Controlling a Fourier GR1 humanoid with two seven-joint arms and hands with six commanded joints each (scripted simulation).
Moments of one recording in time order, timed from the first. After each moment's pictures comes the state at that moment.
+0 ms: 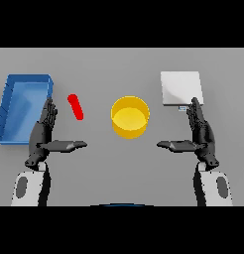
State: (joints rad) left arm 0.00 0.00 0.00 -1.57 0.00 0.00 0.00; right arm 0.00 0.00 0.00 -1.57 0.00 0.00 0.00
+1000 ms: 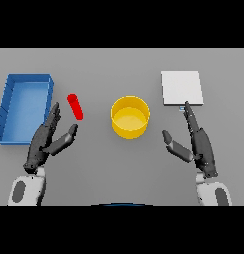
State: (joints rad) left arm 0.04 0.08 -0.09 -1.65 -0.12 -0.04 0.10; right arm 0.10 -0.06 0.13 -1.72 0.21 -0.01 -0.09
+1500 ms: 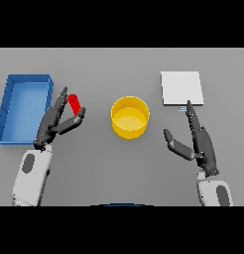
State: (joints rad) left arm -0.23 0.08 -0.03 -1.30 -0.14 -0.05 0.01; right arm 0.09 -0.07 0.12 -1.69 0.20 -0.01 -0.11
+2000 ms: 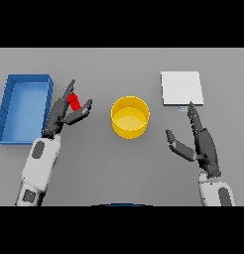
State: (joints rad) left arm -0.38 0.06 0.00 -1.09 -0.19 0.01 -0.05; right arm 0.11 -0.07 0.11 -1.71 0.18 0.00 -0.09
